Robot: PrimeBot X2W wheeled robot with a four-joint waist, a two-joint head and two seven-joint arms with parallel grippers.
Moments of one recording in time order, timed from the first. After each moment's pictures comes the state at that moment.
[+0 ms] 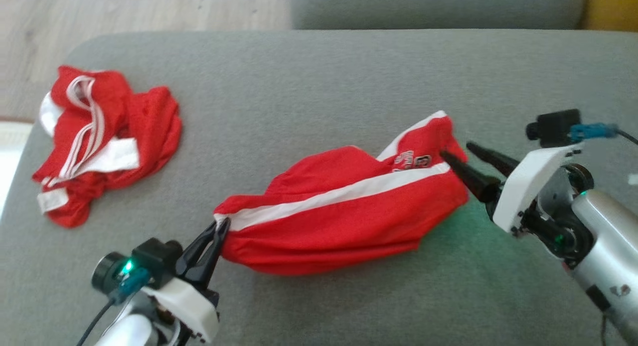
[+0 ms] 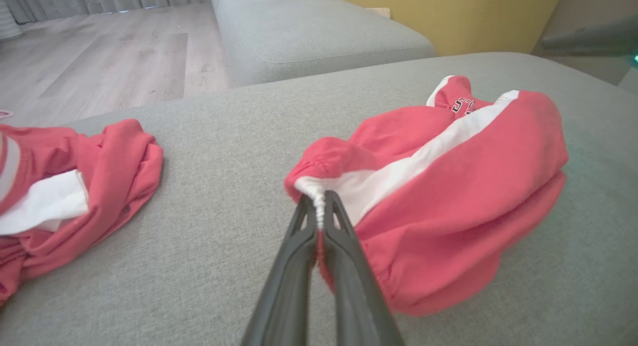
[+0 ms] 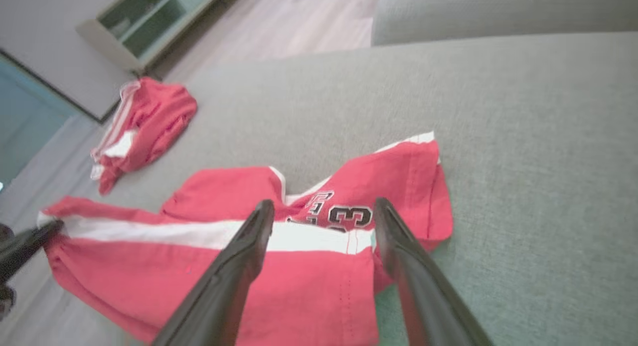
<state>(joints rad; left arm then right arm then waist) -0.13 0.46 -0.64 0.15 -0.46 0.04 -0.21 -0.53 -0.54 0.72 0.36 1.05 0.12 0.27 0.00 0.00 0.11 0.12</state>
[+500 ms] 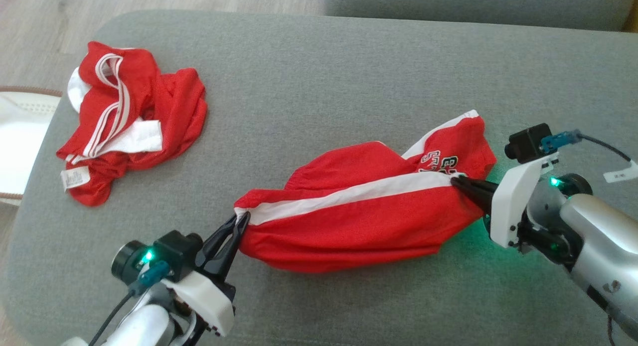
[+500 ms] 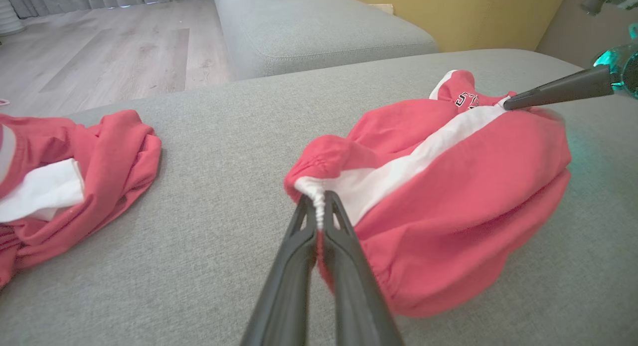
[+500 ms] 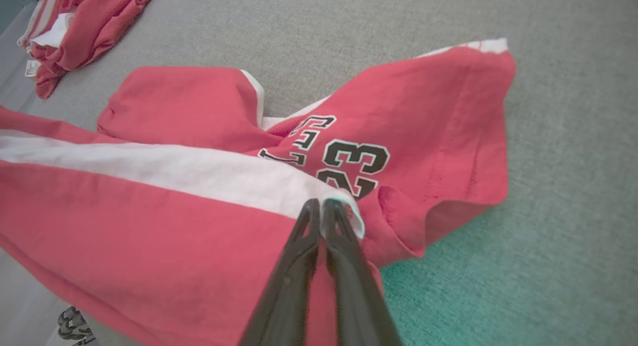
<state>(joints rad) -0.19 0.41 -0.69 0.20 -0.43 0.01 -0.22 -0.65 -0.58 1.00 0.52 1.09 0.12 0.32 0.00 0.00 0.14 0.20</state>
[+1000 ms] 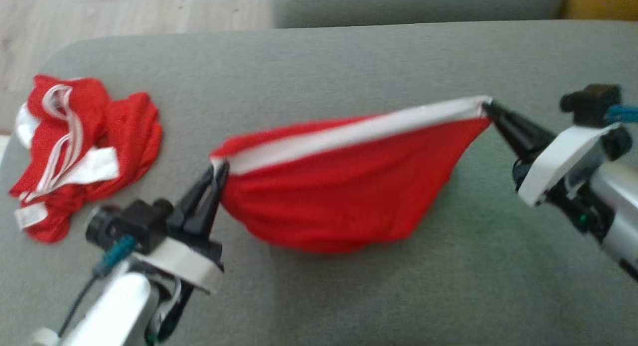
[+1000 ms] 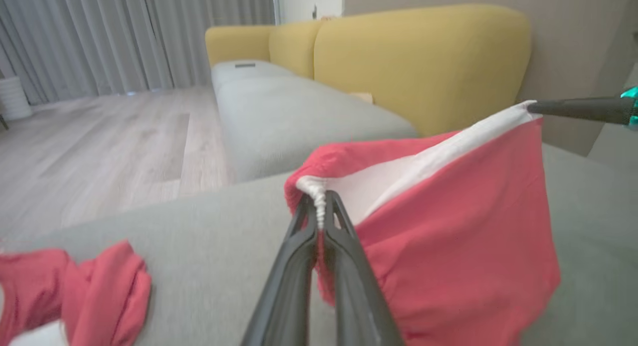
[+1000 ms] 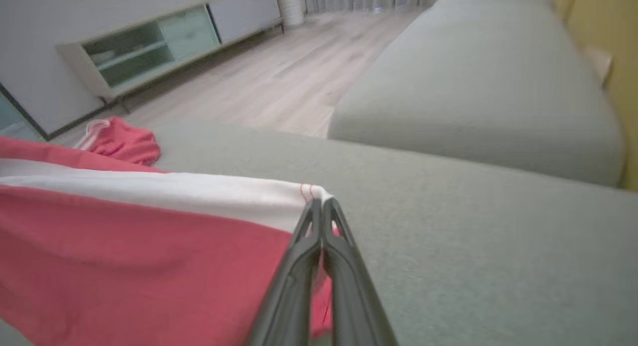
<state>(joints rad) -0.21 0.40 -0.57 0.10 -0.42 0.03 -0.25 -0.76 -0.68 1.09 0.47 1.10 0.12 -0.09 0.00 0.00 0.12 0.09</state>
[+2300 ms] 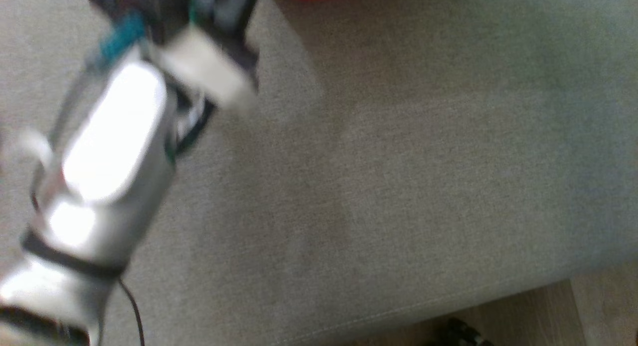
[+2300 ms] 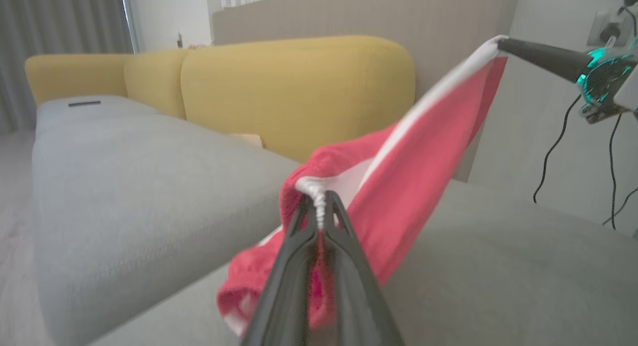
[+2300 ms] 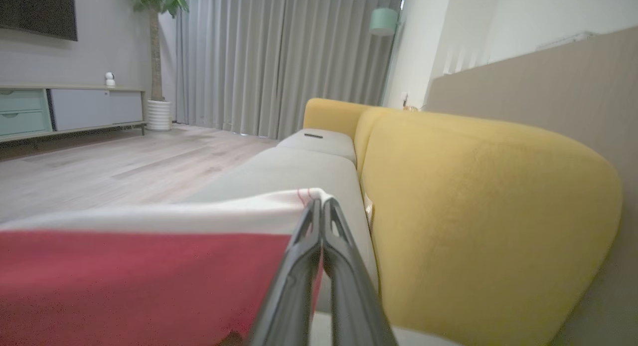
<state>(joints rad) -0.94 0.26 -0.66 0.36 -0.43 -0.13 -0.26 -1.01 -0.65 0.47 0.44 0.65 0.12 -0.26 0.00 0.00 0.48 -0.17</state>
